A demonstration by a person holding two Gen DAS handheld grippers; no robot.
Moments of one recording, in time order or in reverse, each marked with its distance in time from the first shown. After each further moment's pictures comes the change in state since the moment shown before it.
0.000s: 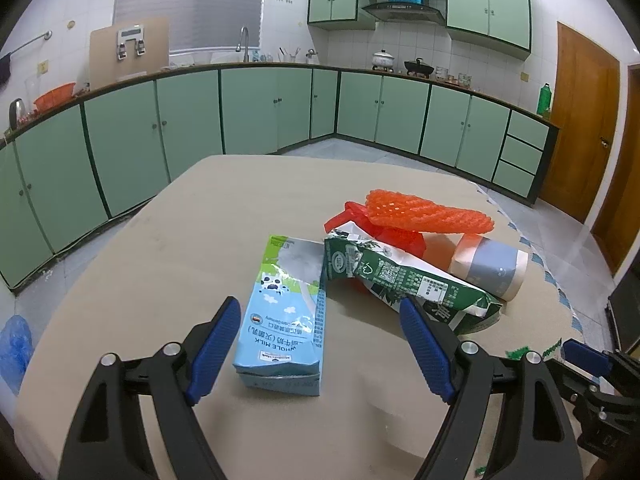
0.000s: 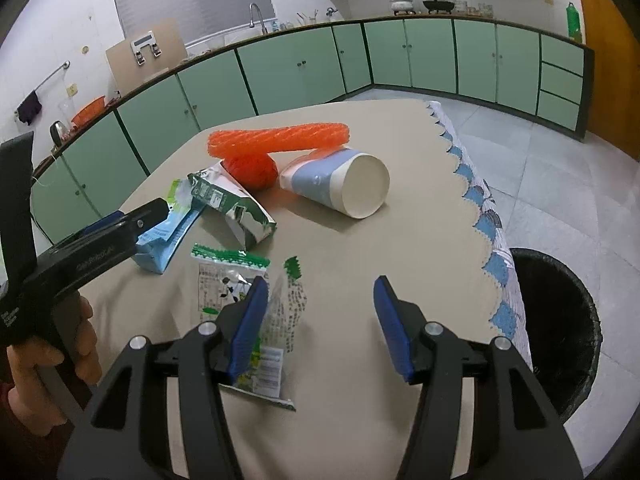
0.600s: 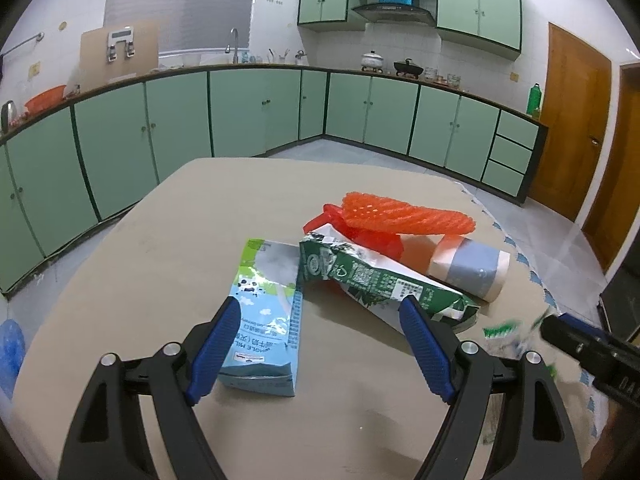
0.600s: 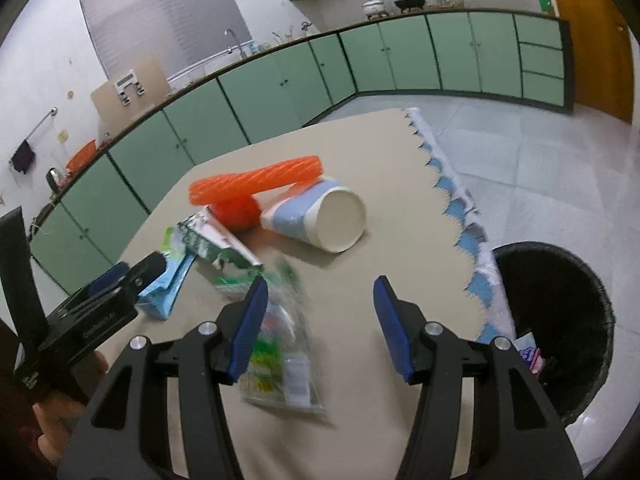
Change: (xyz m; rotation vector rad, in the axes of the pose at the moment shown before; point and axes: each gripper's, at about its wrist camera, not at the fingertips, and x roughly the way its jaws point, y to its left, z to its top) left arm -0.002 -0.010 0.001 0.004 -0.001 -0.037; right arm -0.002 -0.024 0.021 0.127 -0.058 0.018
